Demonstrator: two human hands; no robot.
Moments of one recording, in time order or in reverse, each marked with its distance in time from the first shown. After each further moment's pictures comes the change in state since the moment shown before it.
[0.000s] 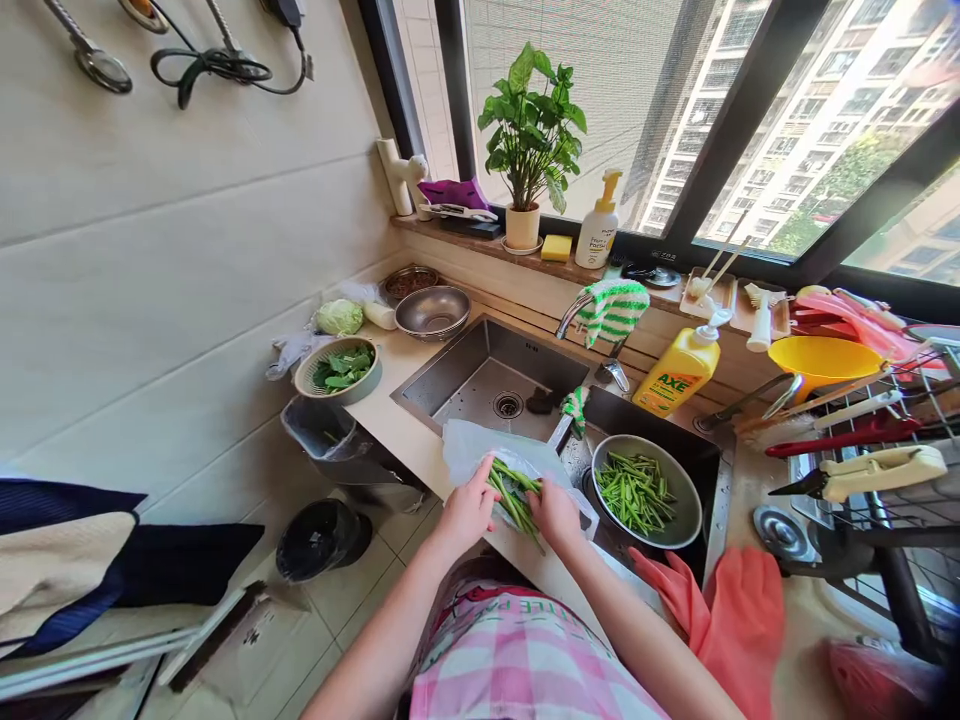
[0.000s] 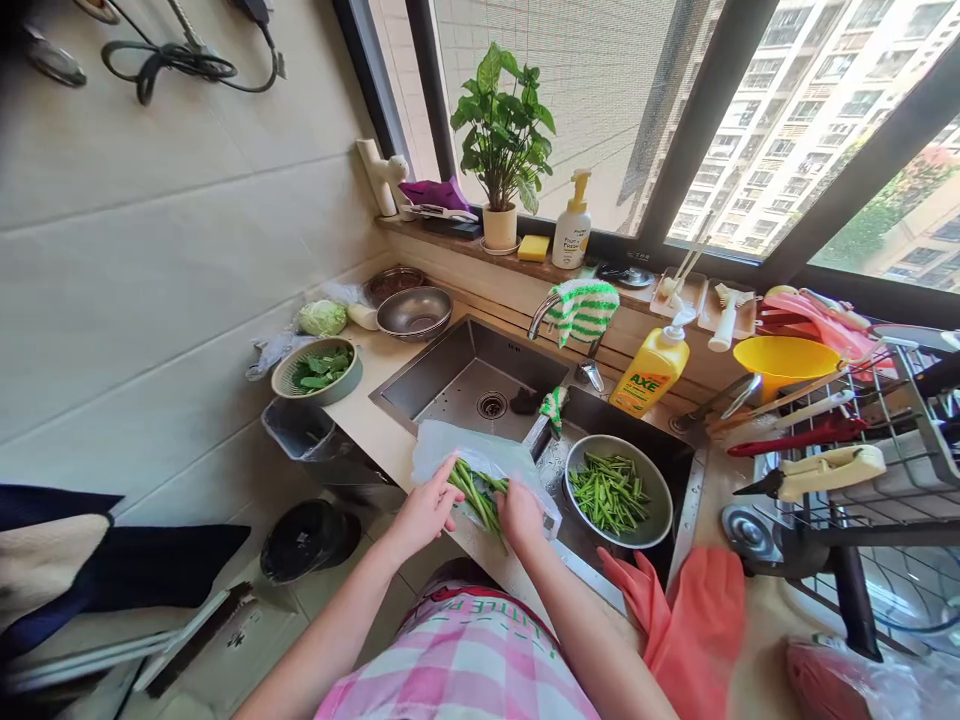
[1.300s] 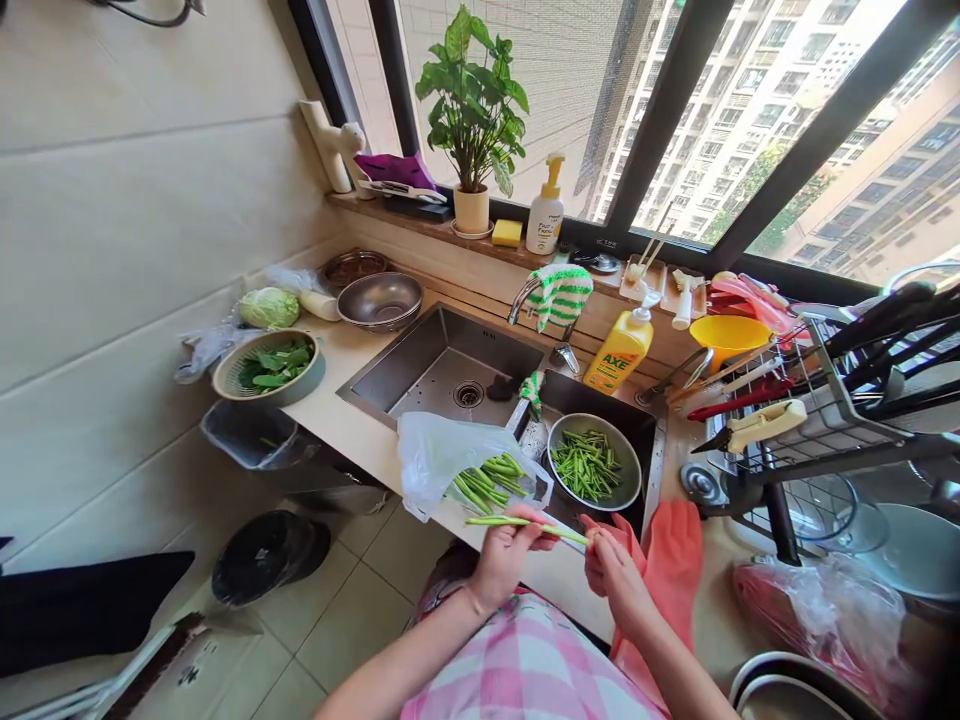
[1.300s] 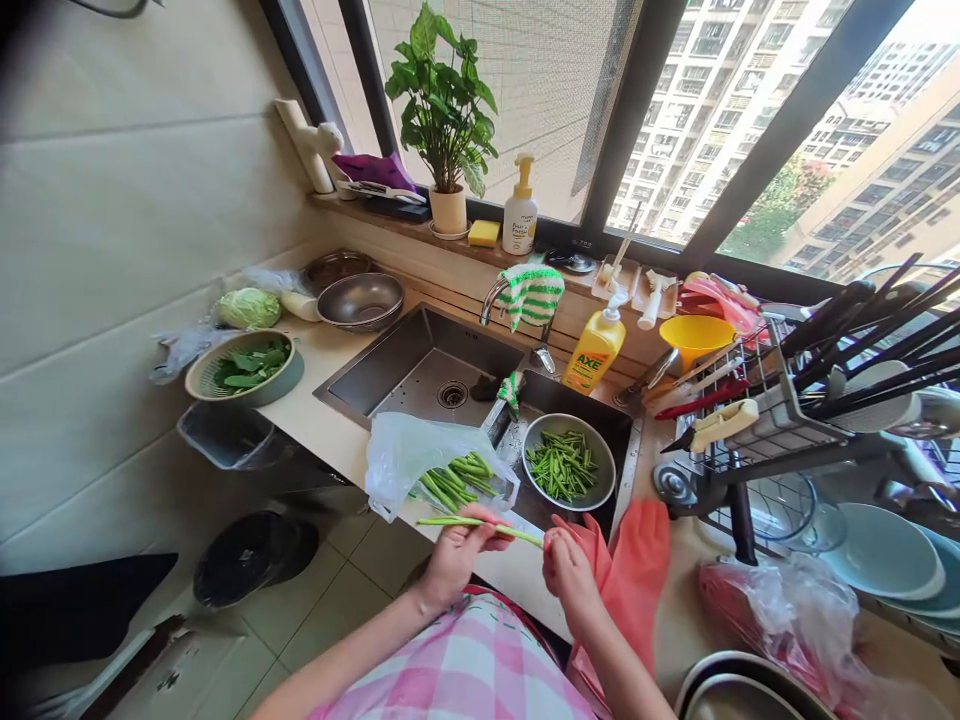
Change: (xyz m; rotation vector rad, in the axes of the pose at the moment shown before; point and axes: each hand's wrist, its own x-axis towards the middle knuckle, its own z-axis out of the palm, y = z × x) left_hand -0.041 0.036 0.116 -0.927 -0.145 0.100; right_hand -0.129 0.117 -0.035 1.202 0.001 0.352
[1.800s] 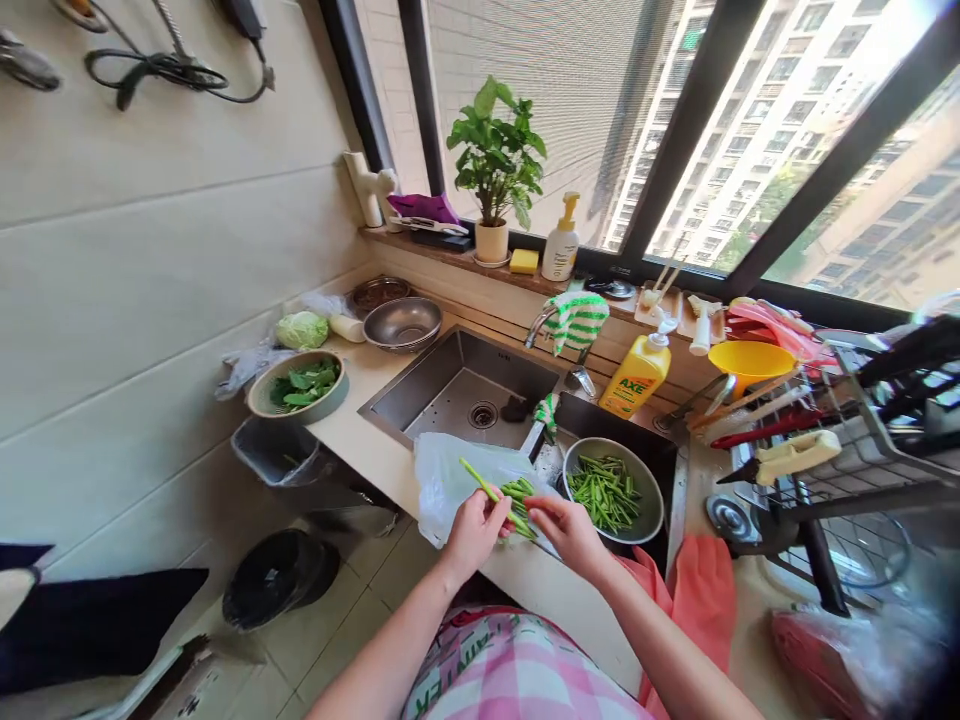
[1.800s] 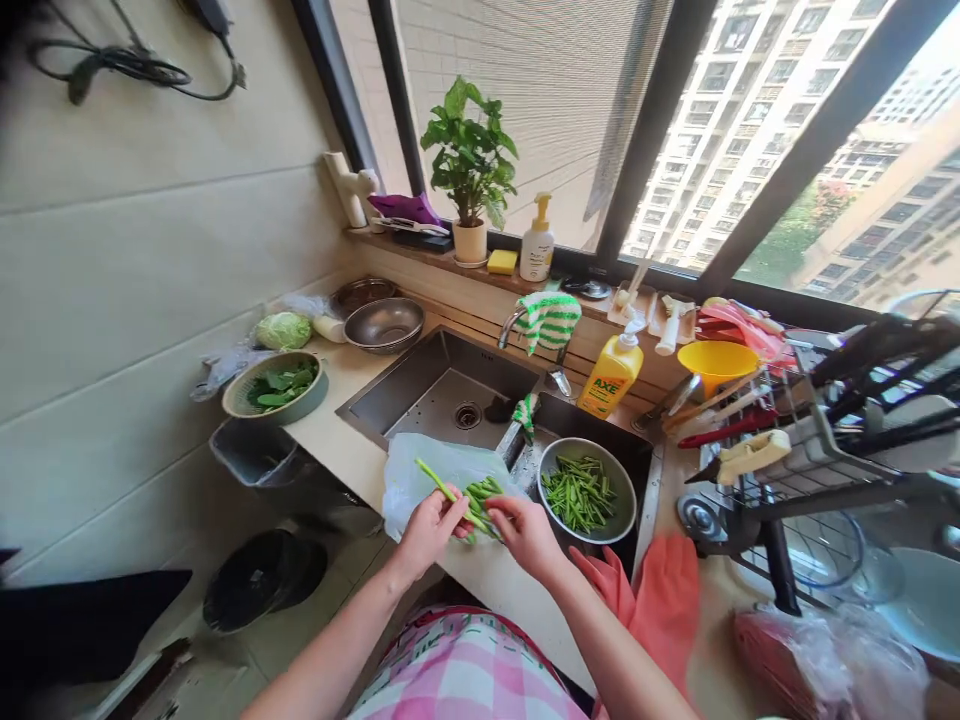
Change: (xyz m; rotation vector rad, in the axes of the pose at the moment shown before) left_hand 0.034 0.043 -0.055 0.387 0.137 -0.004; right_hand 0.061 -0.070 0.079 -0.532 -0.236 -0.588
